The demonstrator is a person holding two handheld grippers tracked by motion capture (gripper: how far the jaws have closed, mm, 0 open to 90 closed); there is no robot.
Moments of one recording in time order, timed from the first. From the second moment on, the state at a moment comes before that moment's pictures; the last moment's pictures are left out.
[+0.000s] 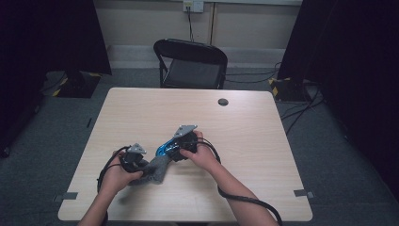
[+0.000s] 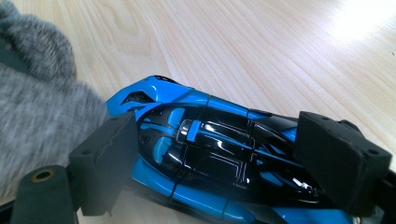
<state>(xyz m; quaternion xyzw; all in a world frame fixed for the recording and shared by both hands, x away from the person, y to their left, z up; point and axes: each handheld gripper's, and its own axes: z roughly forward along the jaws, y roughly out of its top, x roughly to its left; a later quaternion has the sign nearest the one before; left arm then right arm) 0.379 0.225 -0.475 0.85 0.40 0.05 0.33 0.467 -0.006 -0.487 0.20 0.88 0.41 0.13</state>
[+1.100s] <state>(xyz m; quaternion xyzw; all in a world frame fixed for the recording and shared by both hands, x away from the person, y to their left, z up) 0.387 0.248 -0.463 0.82 0.45 0.05 0.35 0.466 -0.006 -0.488 0.20 0.88 0.41 0.13</state>
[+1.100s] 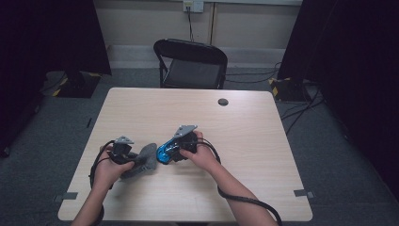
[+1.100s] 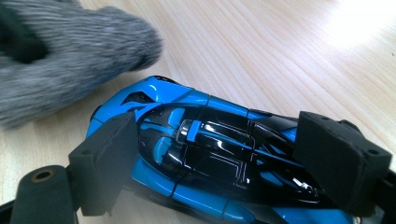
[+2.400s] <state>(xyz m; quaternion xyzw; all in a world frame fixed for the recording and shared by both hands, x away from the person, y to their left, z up) 0.387 0.224 -0.475 0.85 0.42 0.08 0.31 0.466 -0.005 -0.488 0.20 0.88 0.41 0.13</state>
